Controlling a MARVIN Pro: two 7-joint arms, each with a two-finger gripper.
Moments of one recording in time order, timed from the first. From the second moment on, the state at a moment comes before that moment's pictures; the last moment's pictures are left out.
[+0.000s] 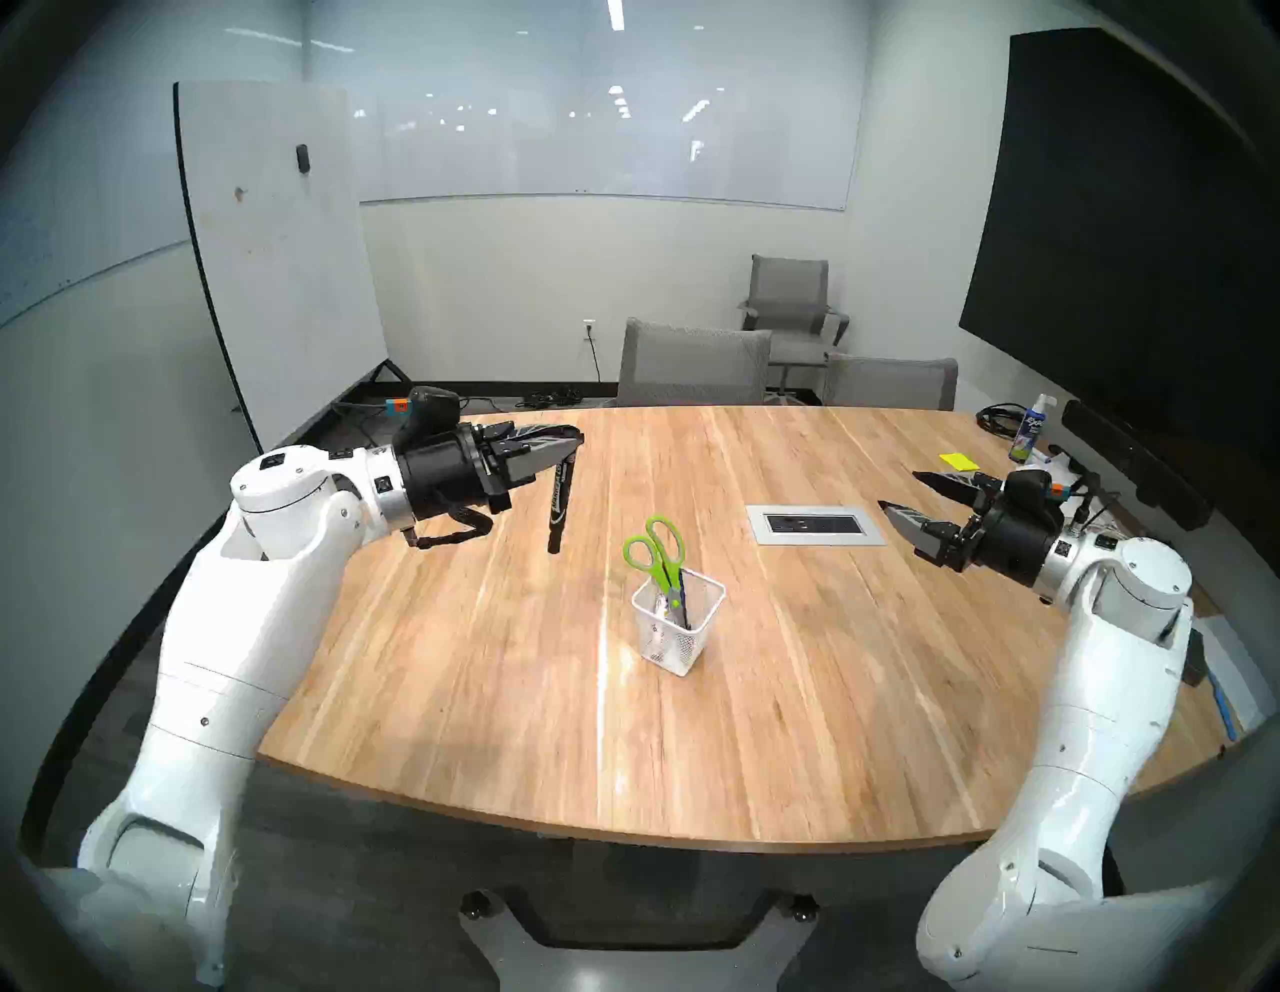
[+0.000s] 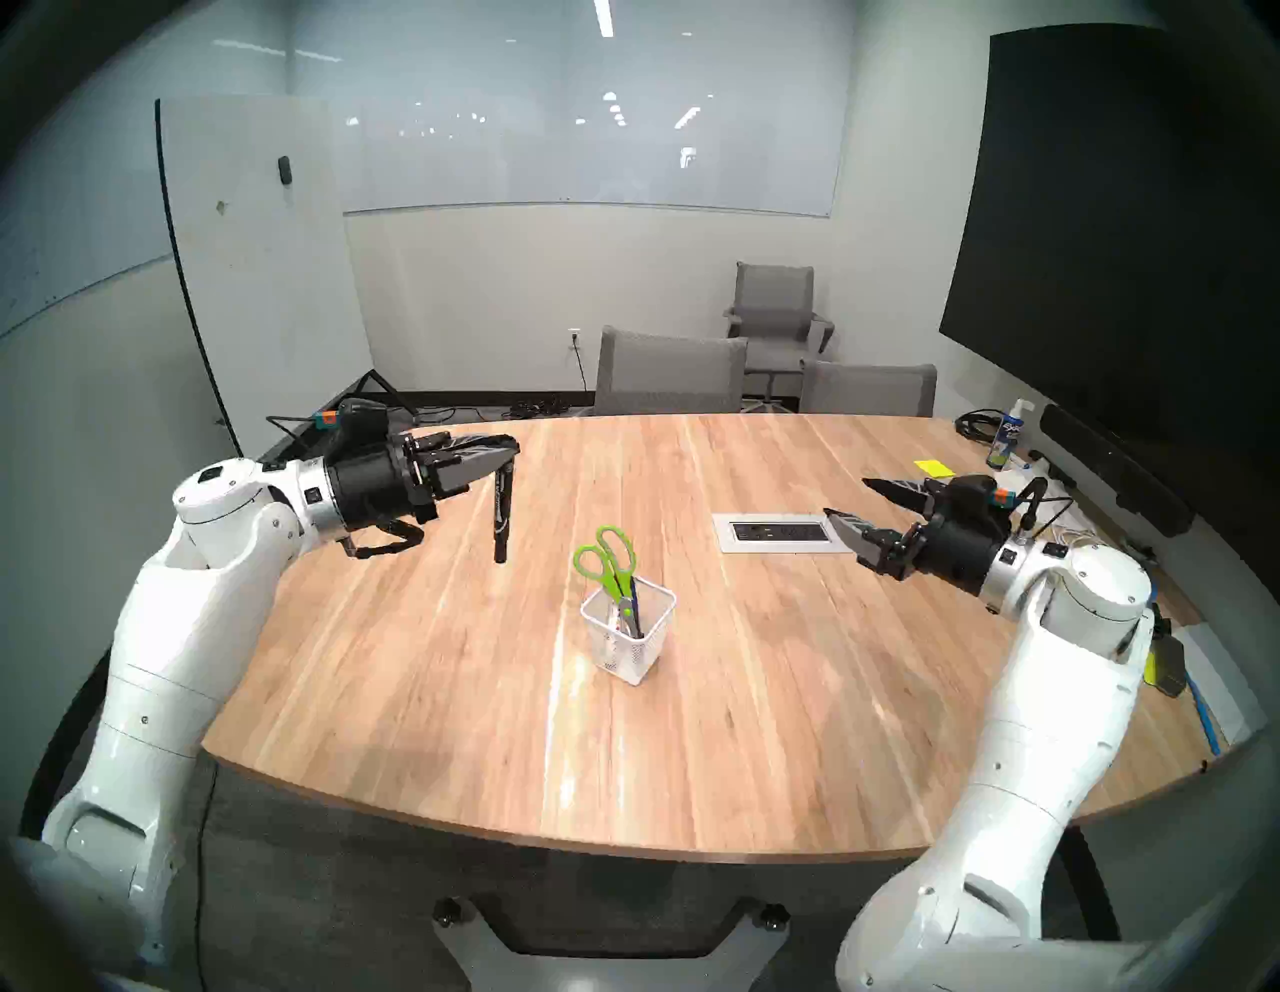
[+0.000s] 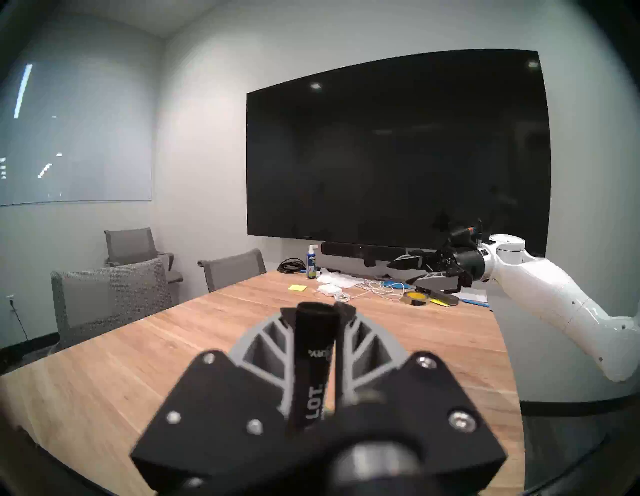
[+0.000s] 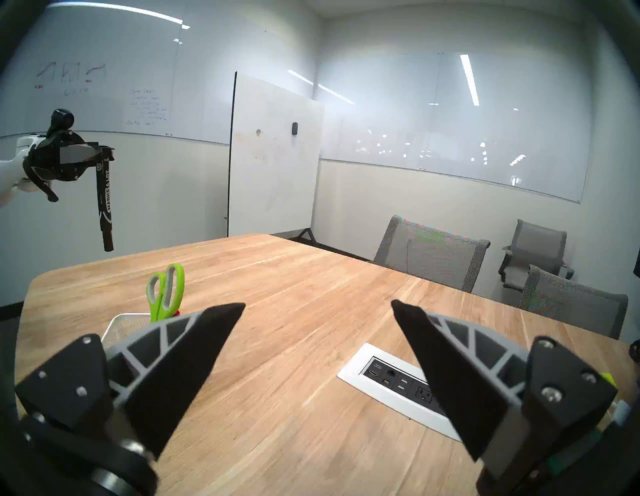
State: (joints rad) left arm 1.21 -1.07 -1.50 -1.66 -0.59 0.37 -0.95; right arm -1.19 -1.48 2.27 -1.63 -0.28 0.26 1.44
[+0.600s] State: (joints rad) left arm 1.17 -1.12 -1.50 -1.68 -0.61 0.38 -0.89; right arm -1.19 -1.48 2.27 -1.63 -0.28 0.26 1.44
